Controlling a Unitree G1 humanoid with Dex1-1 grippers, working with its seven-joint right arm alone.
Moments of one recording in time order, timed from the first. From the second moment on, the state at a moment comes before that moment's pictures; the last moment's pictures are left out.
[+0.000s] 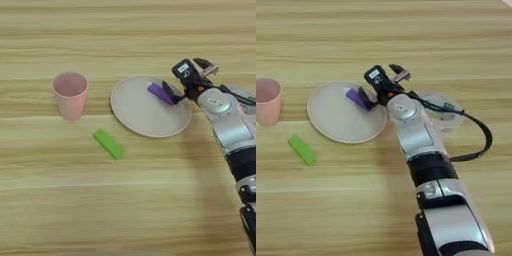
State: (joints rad) arm -0.51 -0.43 0.10 0.48 -0.26 0.18 0.23
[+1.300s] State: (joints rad) arm -0.57 -0.41 0.11 0.66 -0.29 0.12 0.23
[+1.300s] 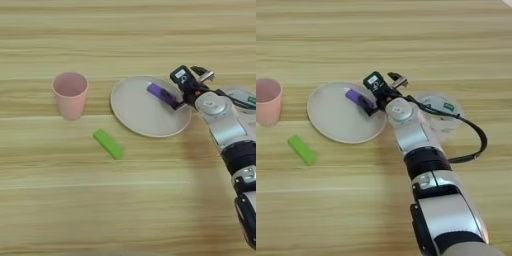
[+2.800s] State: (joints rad) arm -0.54 -0.39 0.13 0.56 -0.27 0.21 0.40
